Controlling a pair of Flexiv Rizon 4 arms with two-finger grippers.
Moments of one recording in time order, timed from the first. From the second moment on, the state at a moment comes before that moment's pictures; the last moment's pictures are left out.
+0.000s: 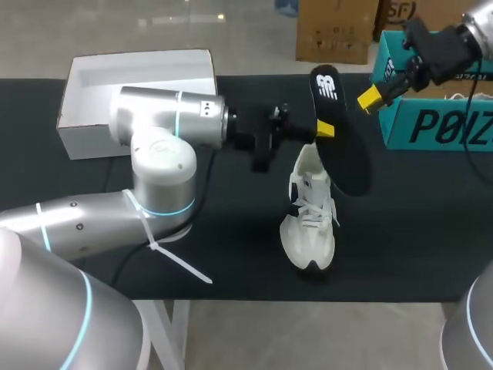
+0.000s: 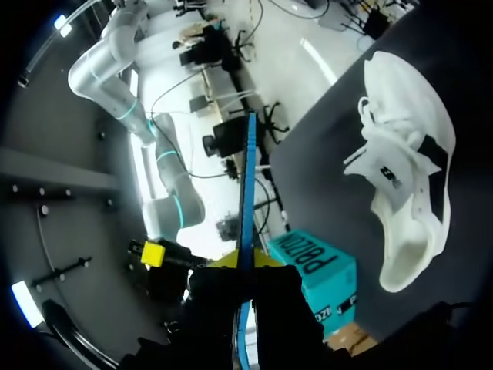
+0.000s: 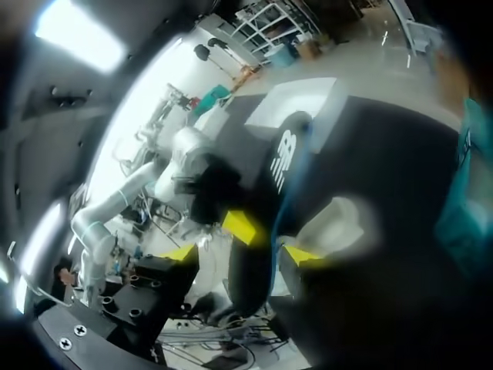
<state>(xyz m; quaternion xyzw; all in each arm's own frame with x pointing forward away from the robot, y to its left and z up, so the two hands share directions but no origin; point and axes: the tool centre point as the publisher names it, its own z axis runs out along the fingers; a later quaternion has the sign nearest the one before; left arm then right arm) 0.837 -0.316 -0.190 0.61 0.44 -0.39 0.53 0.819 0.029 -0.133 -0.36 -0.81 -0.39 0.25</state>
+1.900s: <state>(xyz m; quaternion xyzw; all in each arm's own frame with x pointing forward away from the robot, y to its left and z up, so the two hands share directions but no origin) 0.862 -0.305 -0.194 0.51 0.55 -0.53 0.38 0.692 0.023 -0.056 -0.38 -0.86 -0.34 -0.04</state>
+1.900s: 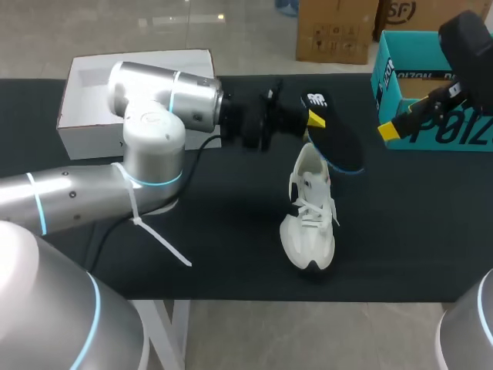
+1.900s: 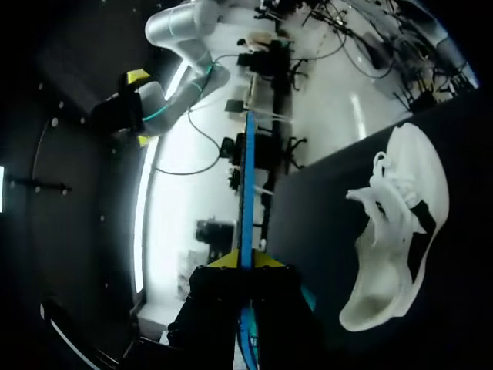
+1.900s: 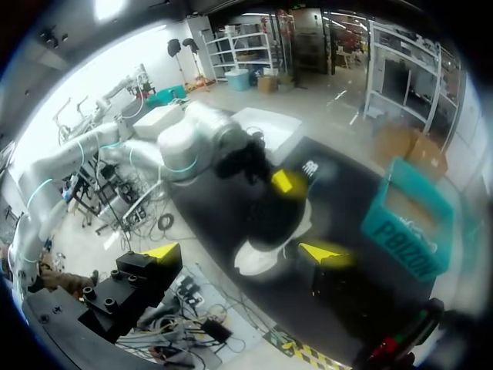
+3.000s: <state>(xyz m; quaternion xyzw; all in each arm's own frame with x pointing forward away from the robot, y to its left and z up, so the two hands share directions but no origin) 0.881 -0.294 -0.166 0.14 0.56 -0.81 0.10 0.691 0.023 -0.056 -0.38 -0.86 -0.34 -0.04</state>
